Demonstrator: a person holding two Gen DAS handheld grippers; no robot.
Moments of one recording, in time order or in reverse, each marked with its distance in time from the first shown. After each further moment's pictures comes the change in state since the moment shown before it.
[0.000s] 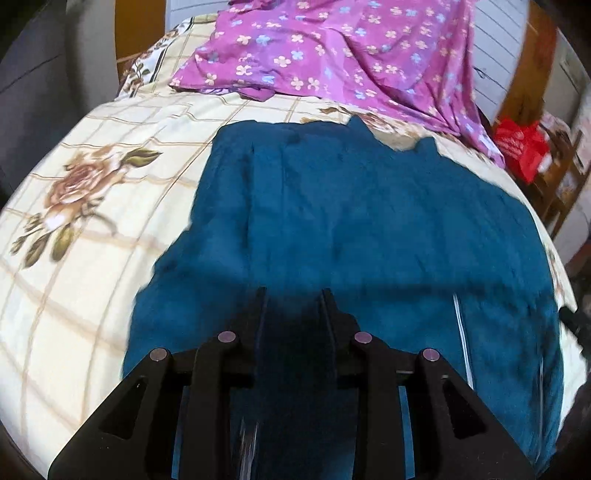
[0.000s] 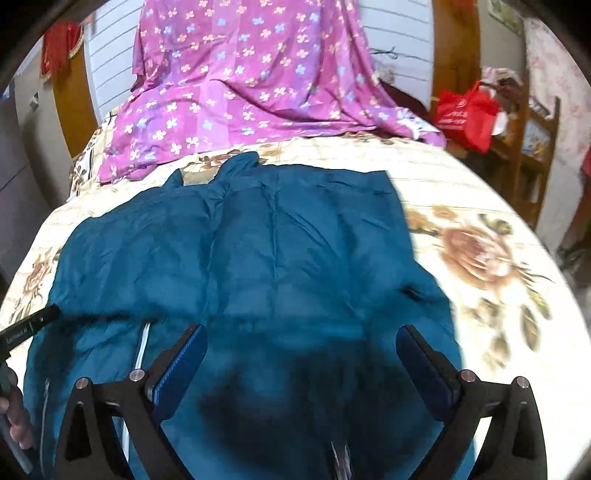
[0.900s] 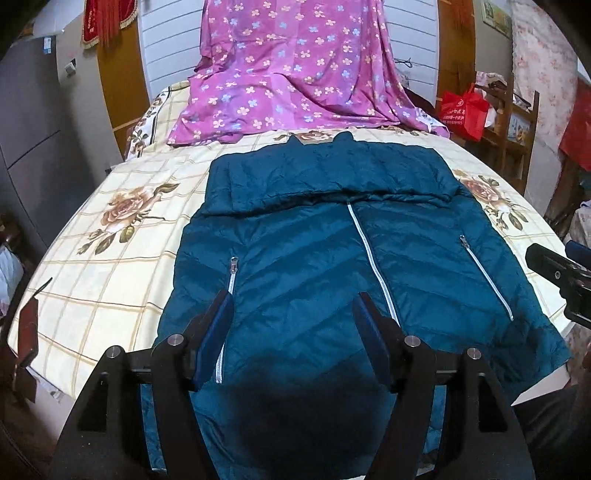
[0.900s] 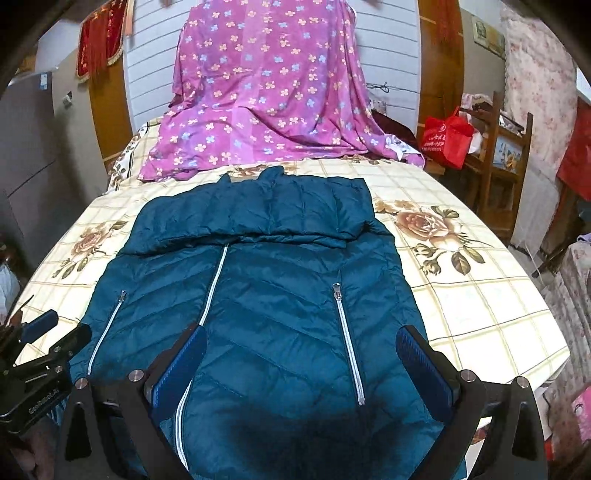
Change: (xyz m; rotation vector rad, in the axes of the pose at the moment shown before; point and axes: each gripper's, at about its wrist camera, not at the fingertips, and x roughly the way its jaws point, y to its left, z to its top) left arm -0.175 -0.063 -0.135 0.202 -0.141 0.031; right arm -0.180 0.027 -0.118 -0.028 -0.101 0.014
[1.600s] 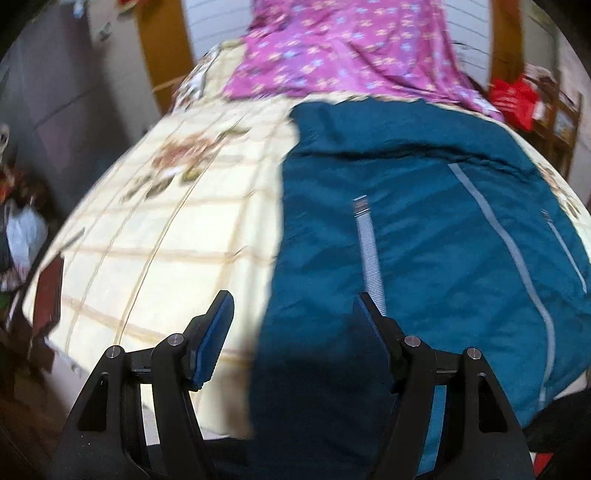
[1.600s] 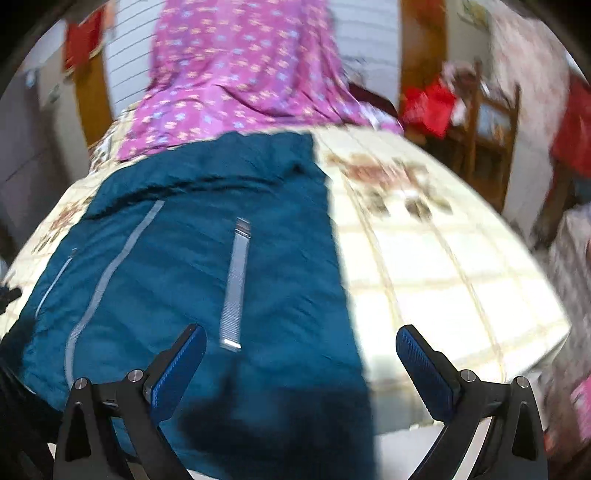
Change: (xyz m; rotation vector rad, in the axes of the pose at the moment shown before) left arm 0.039 0.127 -0.057 -0.101 0.129 0.131; right arm 0.037 -0.132 -0.072 0.048 0.079 -0.006
